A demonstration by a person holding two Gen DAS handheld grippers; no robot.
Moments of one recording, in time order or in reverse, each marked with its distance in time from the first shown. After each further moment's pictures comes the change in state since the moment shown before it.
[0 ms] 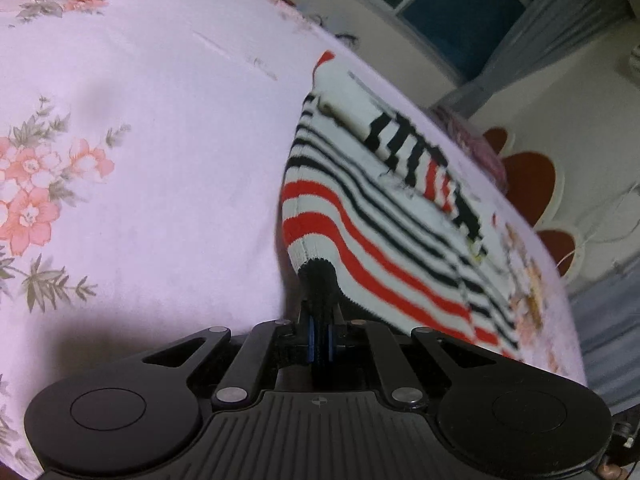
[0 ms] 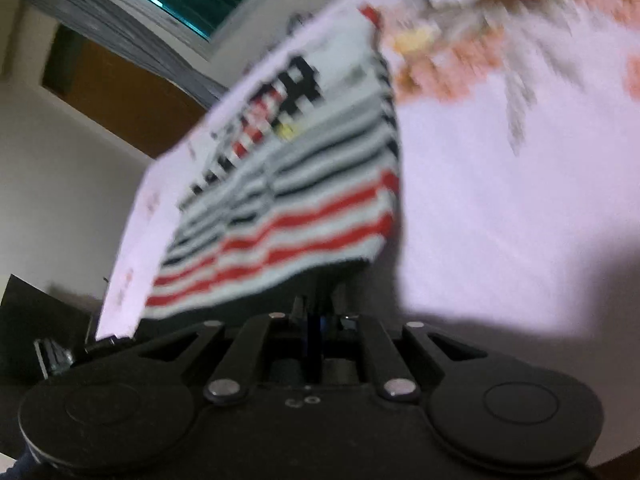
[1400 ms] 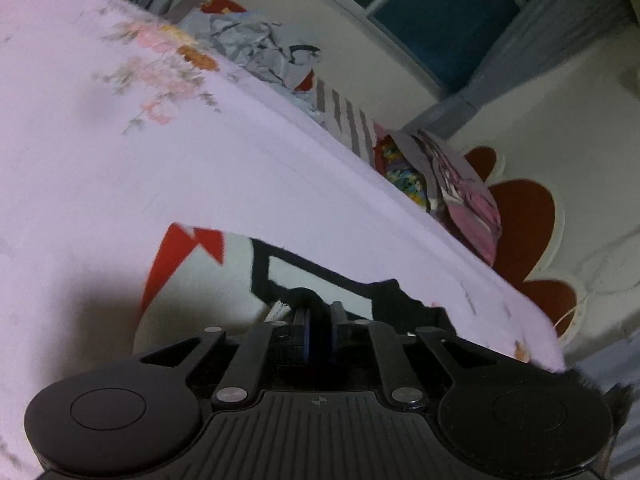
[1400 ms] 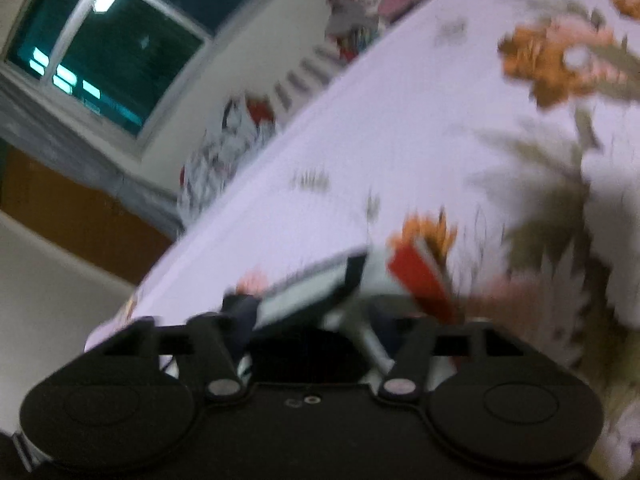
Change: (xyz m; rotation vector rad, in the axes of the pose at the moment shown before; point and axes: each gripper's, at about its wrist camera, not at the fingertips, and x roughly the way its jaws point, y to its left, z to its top) left arm 0.281 -0.081 0.295 0.077 0.006 -0.091; right arm 0.223 -0.045 0.311 0.194 -0.206 -0.129
